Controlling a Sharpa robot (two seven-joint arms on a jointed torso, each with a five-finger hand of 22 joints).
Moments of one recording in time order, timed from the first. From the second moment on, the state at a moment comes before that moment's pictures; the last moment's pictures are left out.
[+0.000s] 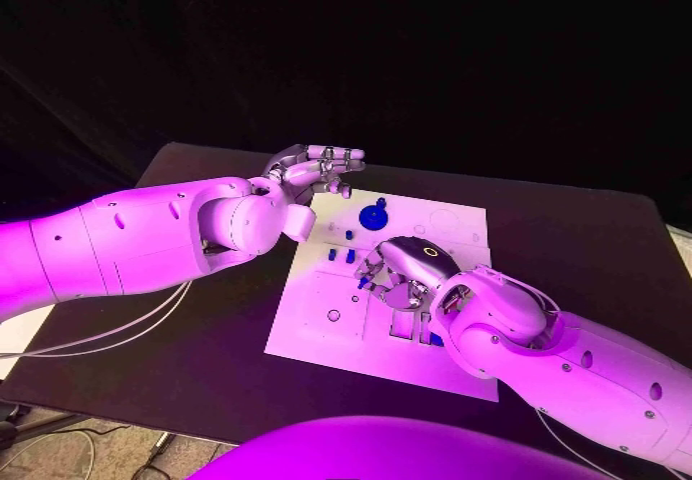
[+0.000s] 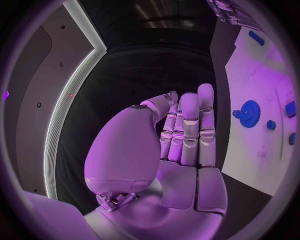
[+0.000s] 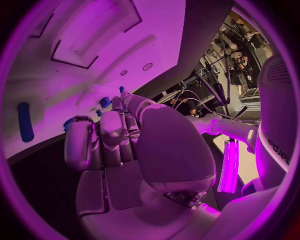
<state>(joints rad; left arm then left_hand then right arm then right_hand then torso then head) 1.20 -0.89 -0.03 1.55 0.10 -0.30 0.31 1.41 -0.16 0.52 -0.02 0.10 1.06 0.18 0.10 0.07 1.15 0.11 0.15 0.08 1.26 0.01 0.97 0.55 0.17 1.20 0.11 0.58 0.98 0.84 -0.58 0.17 1.66 -1.77 -0.25 -0.22 1.47 -0.10 0.51 0.02 0.09 1.18 0.13 0.06 0.08 1.22 0.07 0.07 0.07 1.46 -0.01 1.06 1.02 0.09 1.38 0.09 1.37 1.24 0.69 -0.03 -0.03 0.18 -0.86</state>
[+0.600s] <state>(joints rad) 1.20 -0.89 -0.03 1.55 0.10 -0.30 0.31 1.41 -0.16 0.52 -0.02 0.10 1.06 0.18 0.10 0.07 1.15 0.11 0.15 0.08 1.26 0.02 0.97 0.55 0.17 1.20 0.11 0.58 0.98 0.84 -0.56 0.15 1.63 -1.77 -0.24 -0.20 1.46 -0.10 0.51 0.02 0.09 1.18 0.13 0.06 0.08 1.22 0.07 0.07 0.07 1.46 -0.01 1.07 1.02 0.09 1.38 0.09 1.37 1.24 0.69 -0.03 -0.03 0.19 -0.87</state>
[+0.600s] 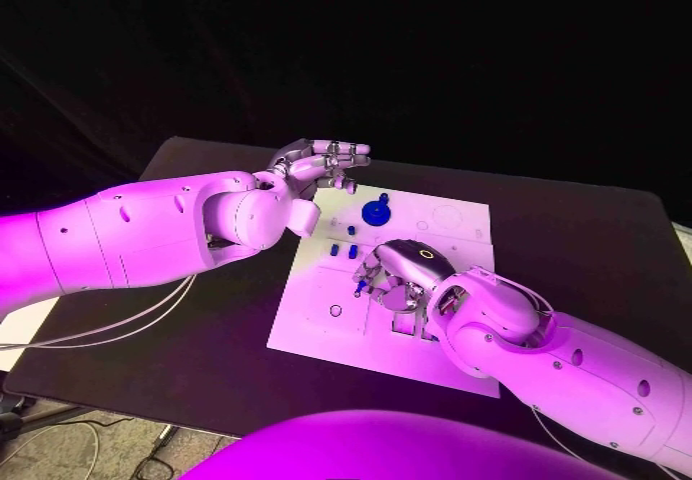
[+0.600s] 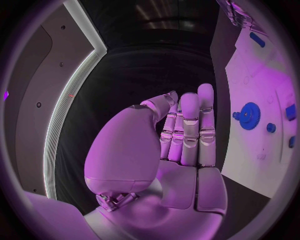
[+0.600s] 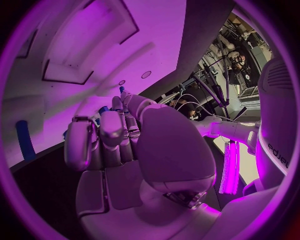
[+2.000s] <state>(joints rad) 1.20 -0.89 -0.03 1.55 0.10 -0.29 0.30 1.41 -0.16 0.52 -0.02 0.10 1.05 0.18 0.10 0.07 1.15 0.11 0.16 0.08 1.26 0.01 0.97 0.55 0.17 1.20 0.11 0.58 0.98 0.84 -0.55 0.12 1.62 -1.79 -0.23 -0.21 1.37 -0.15 0.49 0.00 0.09 0.99 0.17 0.07 0.06 1.00 0.12 0.07 0.06 1.46 0.01 1.00 0.92 0.09 1.32 0.12 1.30 1.13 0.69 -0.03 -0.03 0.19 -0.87</state>
